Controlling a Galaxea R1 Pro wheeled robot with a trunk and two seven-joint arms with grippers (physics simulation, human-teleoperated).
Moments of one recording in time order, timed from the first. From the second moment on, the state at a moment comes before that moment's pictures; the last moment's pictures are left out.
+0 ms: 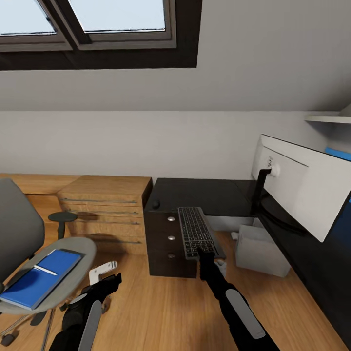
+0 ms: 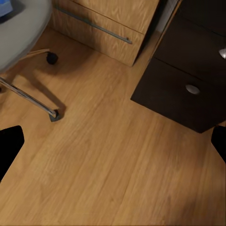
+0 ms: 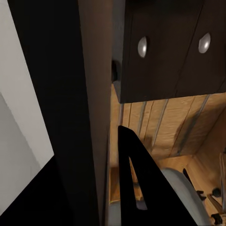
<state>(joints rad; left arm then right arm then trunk) -0.16 -0.15 0.12 -1.48 0.21 0.63 0.32 -0.34 0.08 0.23 -1.04 -1.59 0.05 0.06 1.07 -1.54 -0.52</state>
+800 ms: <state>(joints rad) -0.16 -0.15 0.11 -1.46 0.21 0.63 0.32 -0.34 0.09 0.23 -1.04 -1.59 -0.03 0.06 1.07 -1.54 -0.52</state>
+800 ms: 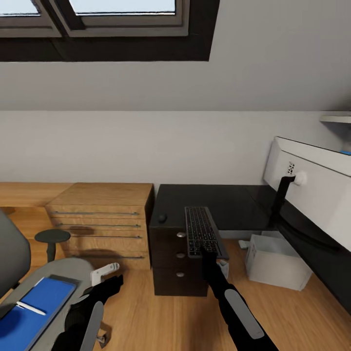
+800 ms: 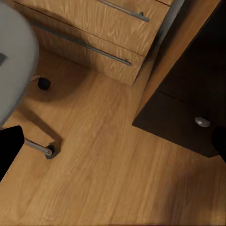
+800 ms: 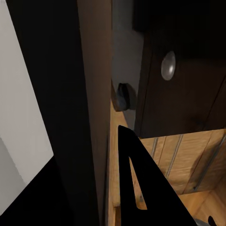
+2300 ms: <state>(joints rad) -0.16 -0.15 0.10 -1.52 0.22 0.64 0.33 -0.34 0.09 0.28 -1.05 -1.46 -0.03 0.19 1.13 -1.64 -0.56</state>
